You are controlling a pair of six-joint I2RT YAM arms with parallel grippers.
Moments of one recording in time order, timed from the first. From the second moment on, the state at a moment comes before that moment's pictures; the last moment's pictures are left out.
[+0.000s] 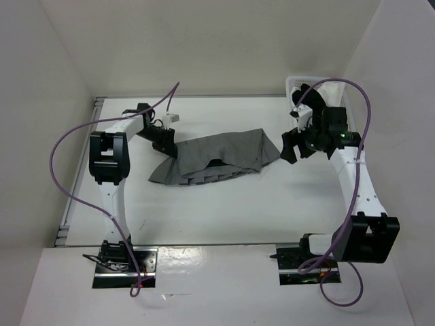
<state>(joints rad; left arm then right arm) -0.02 2.28 1.76 -0.89 0.74 0.43 -0.07 1.29 1.21 -0.81 -0.51 -0.47</state>
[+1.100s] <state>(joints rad) 0.13 2.02 1.30 -0.57 0.70 0.15 0.20 1.86 1.30 -0.53 -0.45 -0.22</state>
